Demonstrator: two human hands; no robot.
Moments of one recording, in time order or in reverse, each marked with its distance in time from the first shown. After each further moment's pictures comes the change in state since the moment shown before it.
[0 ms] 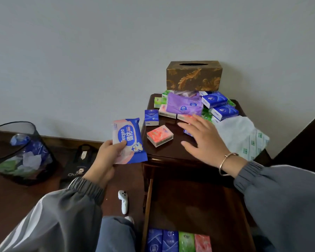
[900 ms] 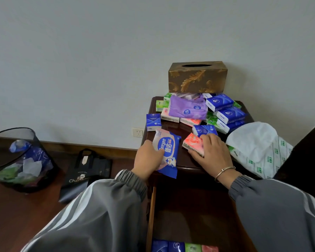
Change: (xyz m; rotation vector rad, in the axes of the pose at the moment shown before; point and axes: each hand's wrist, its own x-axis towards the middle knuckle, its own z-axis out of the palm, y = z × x) left_hand 0.006 -0.007 0.093 0.938 -0.060 0.218; right_hand -0.014 0.031 0.061 -0.161 0.004 0.330
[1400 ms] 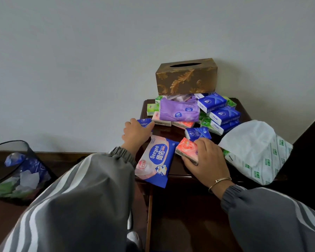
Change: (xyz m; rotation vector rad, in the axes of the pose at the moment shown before) left_hand 0.096 0.039 -0.010 0.110 0.226 -0.002; right_hand -0.008 -0.001 0.006 0.122 0.158 0.002
